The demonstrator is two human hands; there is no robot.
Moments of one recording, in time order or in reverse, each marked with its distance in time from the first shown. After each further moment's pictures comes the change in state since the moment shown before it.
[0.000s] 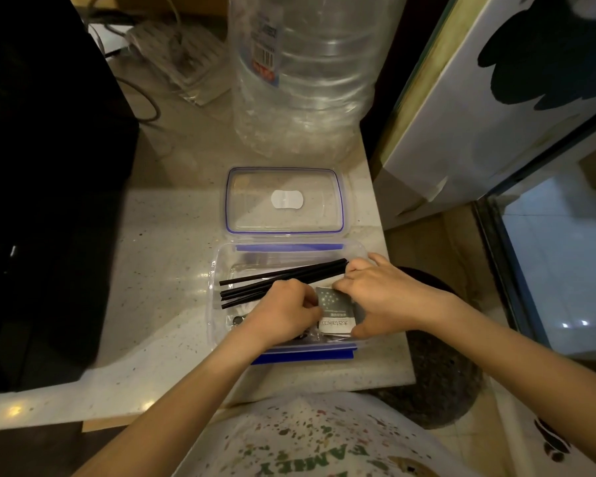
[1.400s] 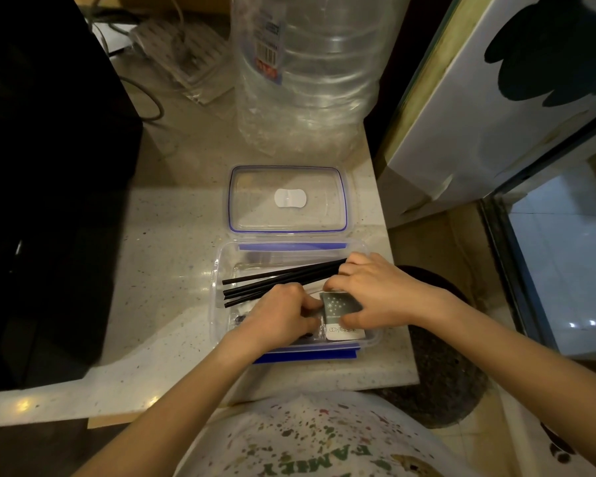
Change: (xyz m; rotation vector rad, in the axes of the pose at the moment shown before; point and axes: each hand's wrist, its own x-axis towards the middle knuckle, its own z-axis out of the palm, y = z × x) left_hand -0.002 -0.010 0.000 0.216 -0.038 0.106; right_hand 0.009 0.000 0.002 0.014 0.040 -0.026
